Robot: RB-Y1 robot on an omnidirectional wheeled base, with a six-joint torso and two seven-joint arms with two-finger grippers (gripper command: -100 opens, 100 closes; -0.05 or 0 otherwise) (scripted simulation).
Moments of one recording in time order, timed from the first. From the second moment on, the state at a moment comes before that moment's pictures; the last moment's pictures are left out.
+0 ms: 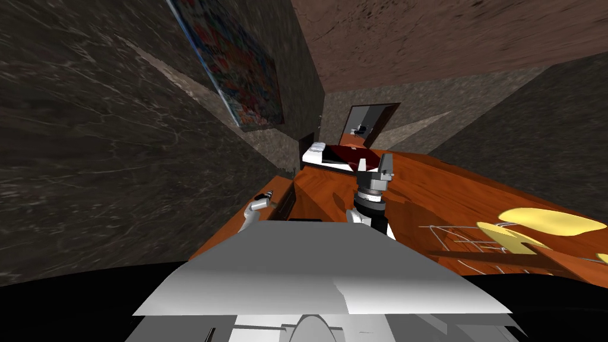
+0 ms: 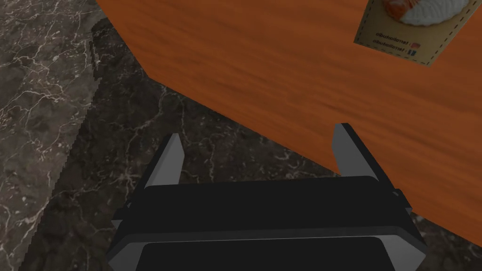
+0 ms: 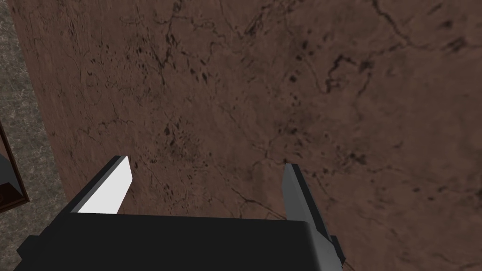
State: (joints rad) left arm -0.06 0.20 0.27 -1.14 0.15 0.52 -0.54; right arm 0.51 -0.01 0.01 -2.36 0.07 -0.61 0.01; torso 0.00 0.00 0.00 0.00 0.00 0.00
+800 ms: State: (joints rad) left arm -0.13 0.20 0.32 -1.00 0.14 0.70 -0.62; right arm 0.51 -0.01 0.01 -2.36 0.07 -0.61 0.01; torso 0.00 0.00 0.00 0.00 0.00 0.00
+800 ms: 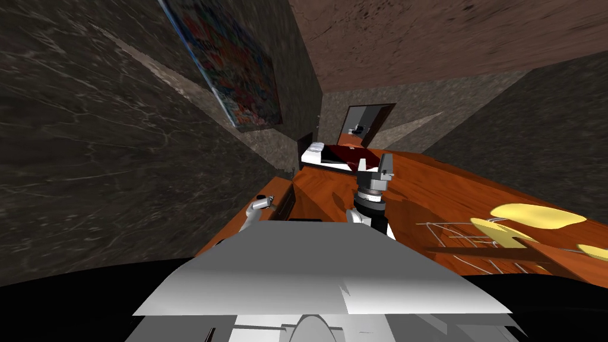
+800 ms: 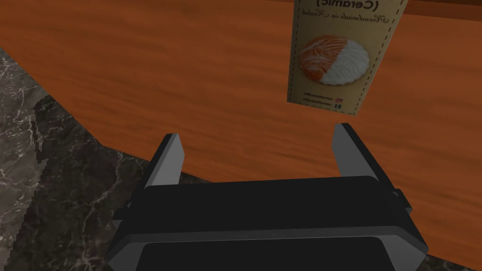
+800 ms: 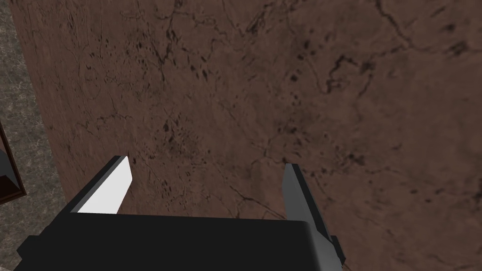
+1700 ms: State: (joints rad) left arm -0.24 0.22 0.37 -0.80 0.15 0.89 -0.72; right arm 0.51 -0.01 0.01 -2.36 0.07 -0.61 0.01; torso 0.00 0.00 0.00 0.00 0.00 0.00
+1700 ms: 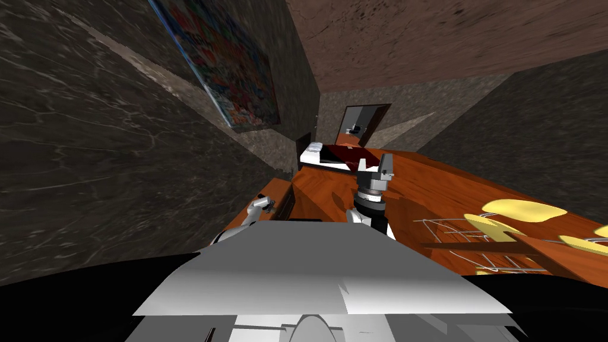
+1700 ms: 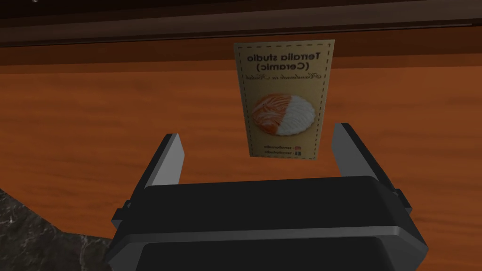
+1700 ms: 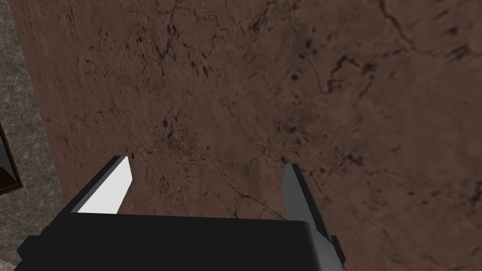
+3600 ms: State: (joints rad) left arm -0.28 0.22 0.37 -0.61 0.15 0.94 -0.74; right arm 0.51 -0.01 0.01 -2.36 0.07 -0.61 0.01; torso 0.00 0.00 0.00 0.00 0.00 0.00
